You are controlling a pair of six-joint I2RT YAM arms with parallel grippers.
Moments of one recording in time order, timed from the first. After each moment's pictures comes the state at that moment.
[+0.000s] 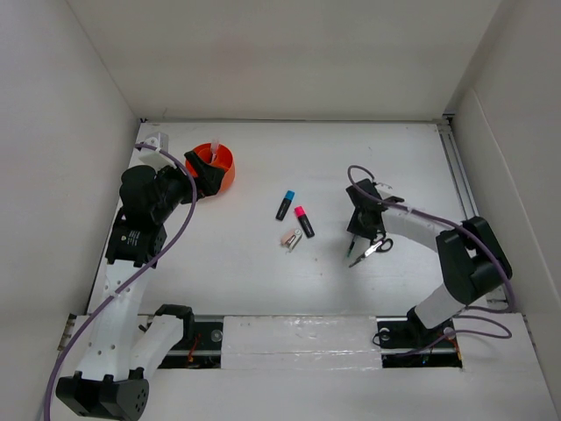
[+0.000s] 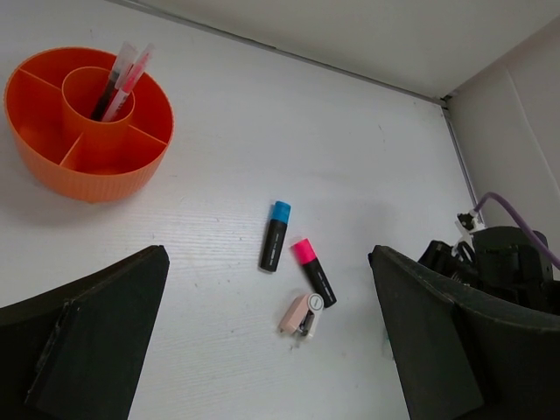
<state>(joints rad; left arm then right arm) -0.12 0.84 0.99 -0.40 0.21 -0.49 0.46 1.58 0.87 -0.45 0.32 0.81</state>
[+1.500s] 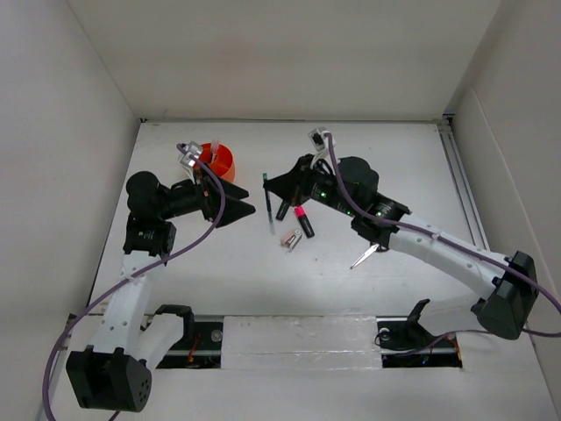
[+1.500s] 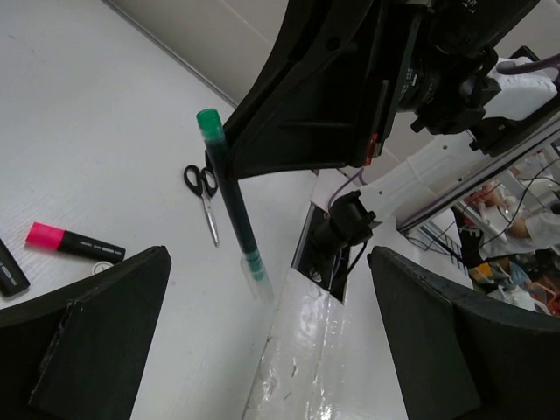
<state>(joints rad) -0.09 0.90 0.78 0.21 1.17 -0.70 0.85 1.32 1.15 0.14 -0.13 0.59</state>
